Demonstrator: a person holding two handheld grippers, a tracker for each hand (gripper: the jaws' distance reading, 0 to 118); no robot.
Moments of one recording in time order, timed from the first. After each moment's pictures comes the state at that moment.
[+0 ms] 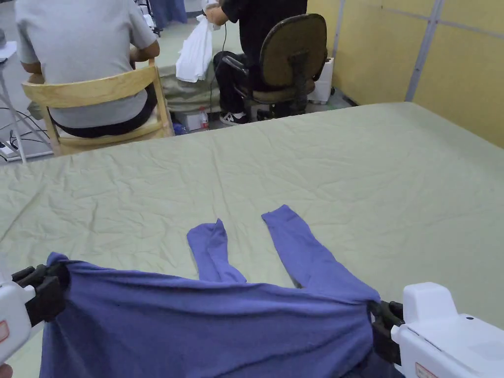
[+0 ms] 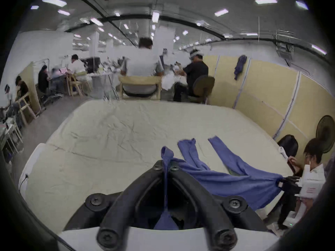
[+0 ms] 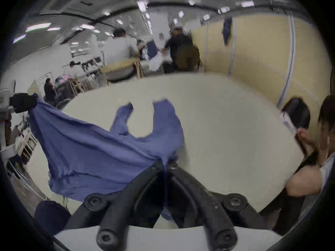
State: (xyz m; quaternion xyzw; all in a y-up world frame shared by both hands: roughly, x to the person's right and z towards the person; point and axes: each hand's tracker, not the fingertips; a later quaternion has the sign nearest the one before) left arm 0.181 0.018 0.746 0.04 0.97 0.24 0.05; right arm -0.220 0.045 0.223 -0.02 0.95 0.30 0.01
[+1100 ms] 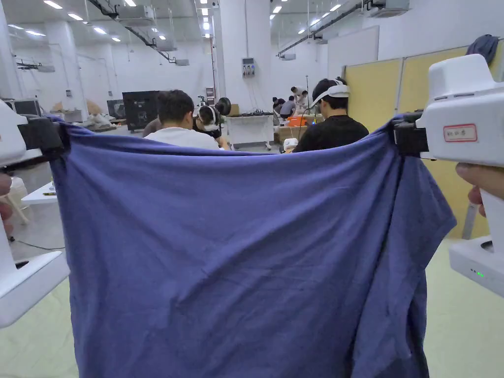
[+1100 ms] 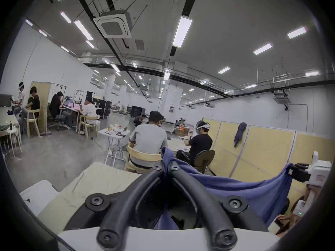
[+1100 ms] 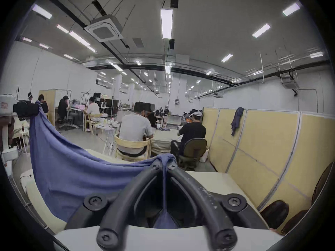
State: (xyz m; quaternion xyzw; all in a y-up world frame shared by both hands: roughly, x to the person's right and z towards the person) left arm 0.280 0.521 0.786 0.11 0.99 0.02 0.03; right arm -0.194 0.436 0.329 0.09 0.99 0.07 -0.03
